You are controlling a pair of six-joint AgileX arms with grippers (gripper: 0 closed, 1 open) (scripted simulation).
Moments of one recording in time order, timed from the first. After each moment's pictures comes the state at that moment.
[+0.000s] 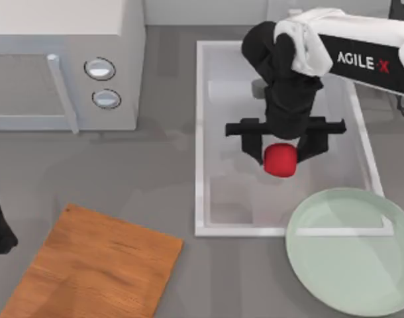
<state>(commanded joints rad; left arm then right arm) 0.00 0.00 0.00 0.00 0.00 0.00 0.47 2.38 1.89 -1.04 0.03 0.48</state>
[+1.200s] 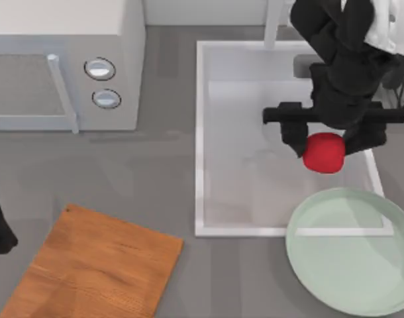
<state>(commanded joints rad) 0.00 0.00 0.00 0.00 0.00 0.00 0.46 1.96 1.60 -1.13 0.02 0.47</state>
